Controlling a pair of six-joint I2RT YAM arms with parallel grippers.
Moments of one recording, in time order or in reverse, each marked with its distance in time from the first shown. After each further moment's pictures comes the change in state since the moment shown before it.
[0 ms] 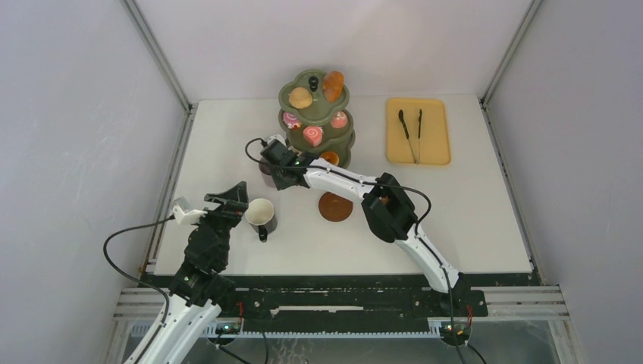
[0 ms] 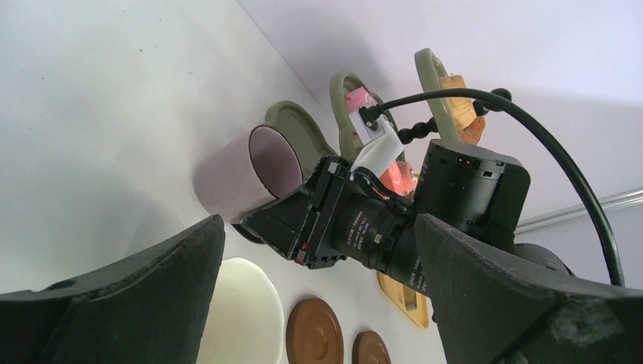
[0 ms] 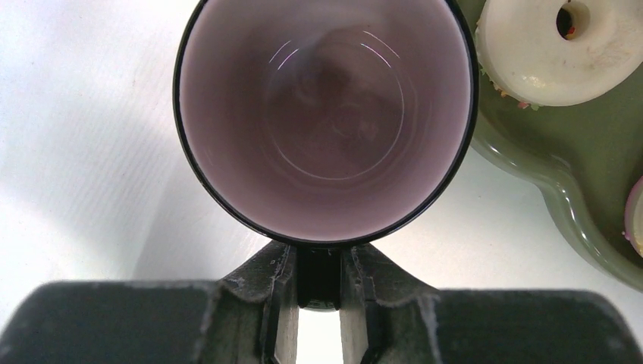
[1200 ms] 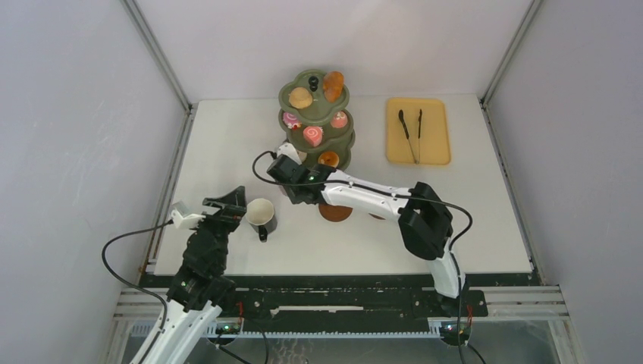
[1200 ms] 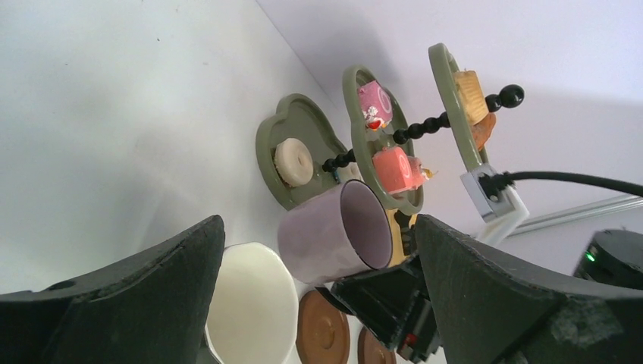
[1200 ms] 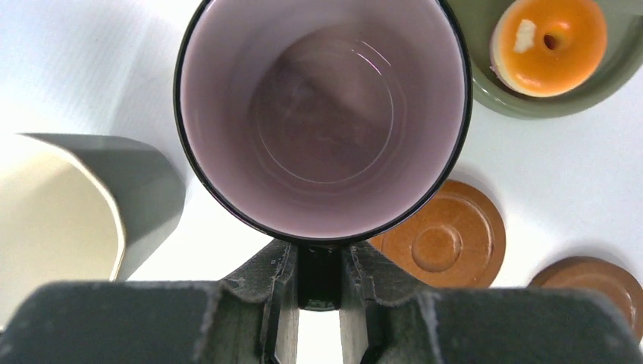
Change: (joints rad) left arm 0.000 -0.070 0.000 -0.105 -0.004 -0.019; right arm 0.112 -0.362 -0.370 -0.060 0.203 0.008
